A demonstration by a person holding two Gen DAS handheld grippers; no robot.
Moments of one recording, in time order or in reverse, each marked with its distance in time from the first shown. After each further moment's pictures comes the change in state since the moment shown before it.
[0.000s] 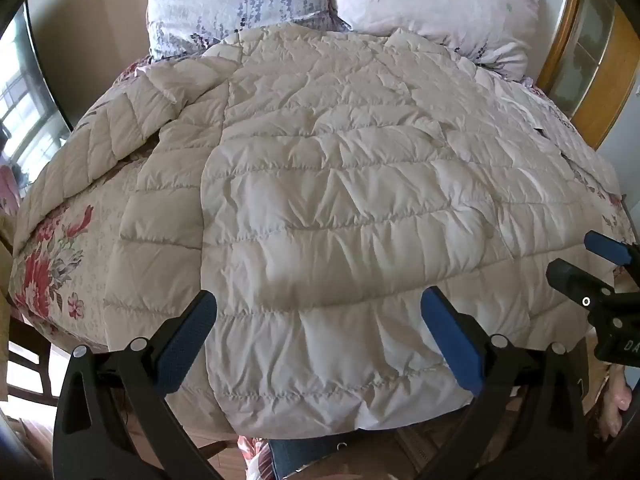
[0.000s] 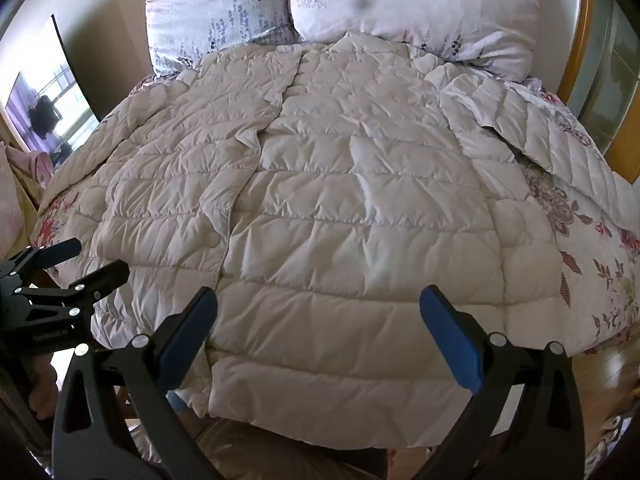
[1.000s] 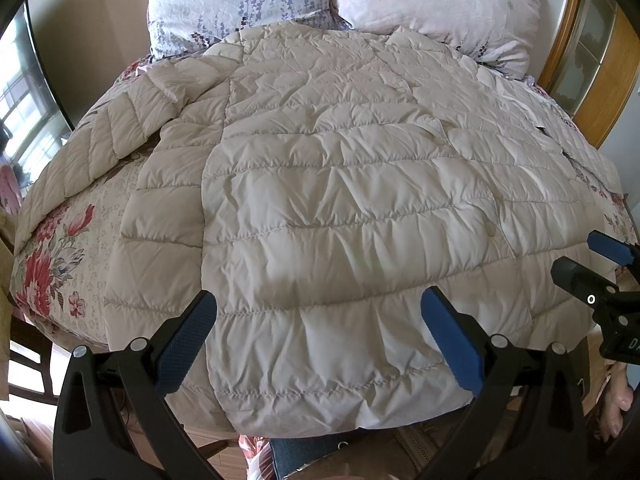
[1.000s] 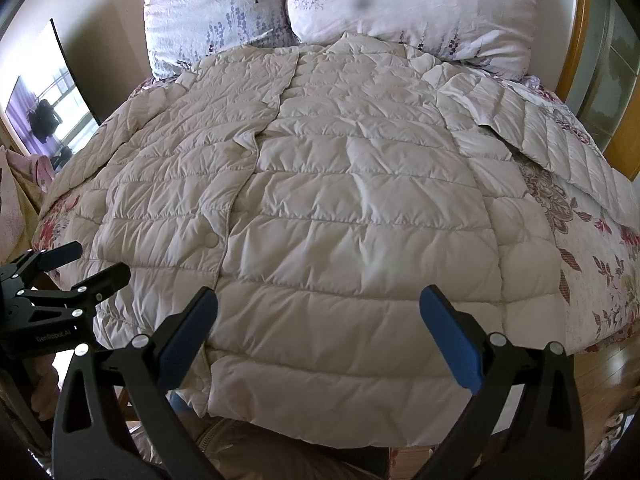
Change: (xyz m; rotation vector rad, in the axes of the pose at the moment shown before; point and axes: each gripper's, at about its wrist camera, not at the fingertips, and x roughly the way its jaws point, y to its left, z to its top) left arm 0.002 0.004 -0.004 0.001 0.006 0.001; right arm -0.001 -0.001 -0.001 0.008 -0.008 -0.003
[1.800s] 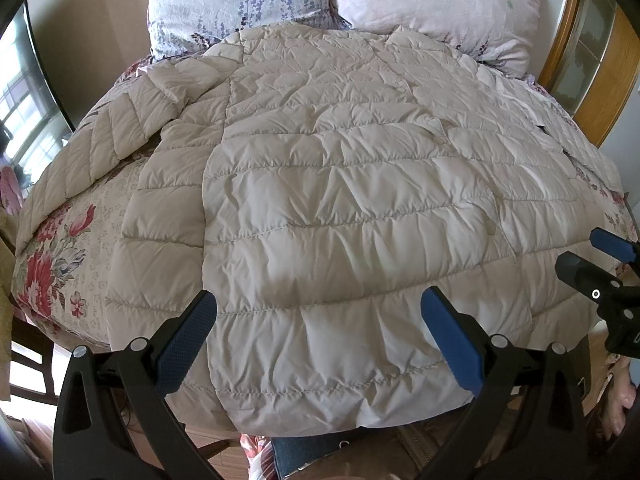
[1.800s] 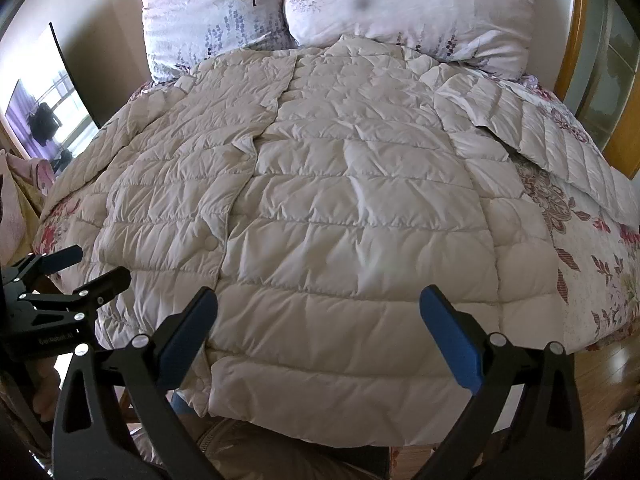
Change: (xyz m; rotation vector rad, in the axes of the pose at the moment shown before) left arm 0.000 -0.001 0.001 0.000 0.001 0.003; right arm -0.002 -0.002 0.000 0.001 -0.002 0.003
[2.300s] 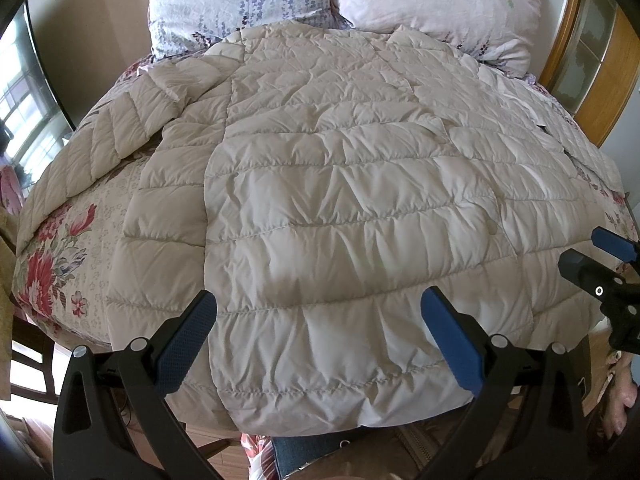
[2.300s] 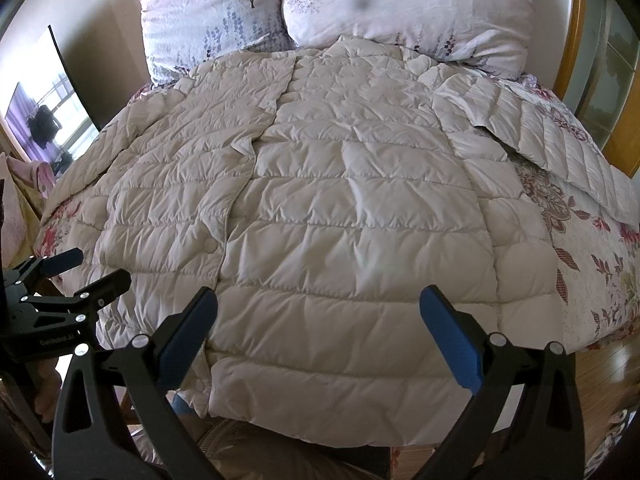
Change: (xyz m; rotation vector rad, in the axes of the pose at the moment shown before) left arm 0.000 0.000 0.000 0.001 0.000 0.001; right arm -0.002 -0.003 0.003 0.008 -0.002 0.006
